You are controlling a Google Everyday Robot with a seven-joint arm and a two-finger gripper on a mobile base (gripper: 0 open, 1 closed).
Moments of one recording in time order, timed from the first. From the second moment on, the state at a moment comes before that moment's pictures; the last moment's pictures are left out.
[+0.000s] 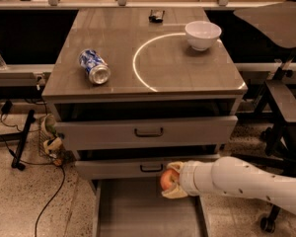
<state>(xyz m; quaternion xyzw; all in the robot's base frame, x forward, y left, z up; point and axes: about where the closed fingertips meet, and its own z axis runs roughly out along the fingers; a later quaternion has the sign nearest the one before) 0.468 -0.081 0.553 -0.60 0.72 0.09 0.34</state>
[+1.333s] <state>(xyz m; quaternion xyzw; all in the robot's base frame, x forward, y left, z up) 0.461 -0.087 0.762 -0.61 0.66 0.03 0.43</state>
